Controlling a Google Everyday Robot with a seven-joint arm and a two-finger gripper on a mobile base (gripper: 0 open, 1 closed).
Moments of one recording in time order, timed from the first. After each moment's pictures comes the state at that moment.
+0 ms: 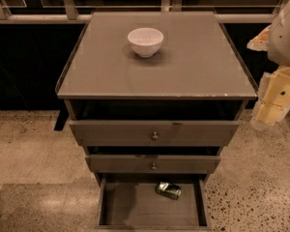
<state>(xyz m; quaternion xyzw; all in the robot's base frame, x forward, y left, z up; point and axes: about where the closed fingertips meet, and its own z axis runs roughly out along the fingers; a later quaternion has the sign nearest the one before) 0.438 -0.217 0.976 -0.60 0.78 -0.03 0.16</state>
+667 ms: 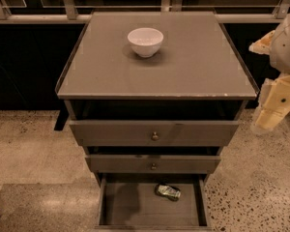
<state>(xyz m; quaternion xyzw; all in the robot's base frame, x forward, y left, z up) 0.437 -0.219 0.969 -0.60 0.78 -0.04 0.18</state>
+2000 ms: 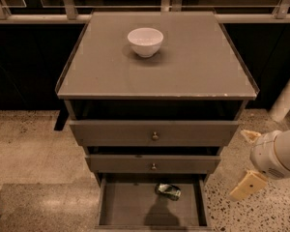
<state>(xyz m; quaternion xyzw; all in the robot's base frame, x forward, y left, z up) 0.409 -0.255 0.737 -0.51 0.83 0.04 0.24</state>
